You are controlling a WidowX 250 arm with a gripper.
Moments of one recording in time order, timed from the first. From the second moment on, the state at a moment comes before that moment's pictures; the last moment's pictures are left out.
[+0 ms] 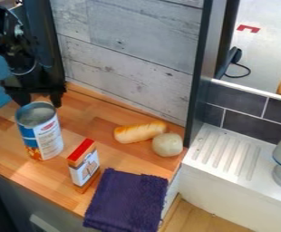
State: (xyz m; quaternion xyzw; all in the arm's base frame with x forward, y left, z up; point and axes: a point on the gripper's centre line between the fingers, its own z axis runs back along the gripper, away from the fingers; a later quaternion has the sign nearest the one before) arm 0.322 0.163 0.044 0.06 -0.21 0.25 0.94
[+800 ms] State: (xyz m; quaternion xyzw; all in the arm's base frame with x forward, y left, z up) arm 0.297 0.126 0.045 0.06 -0.20 0.20 0.96
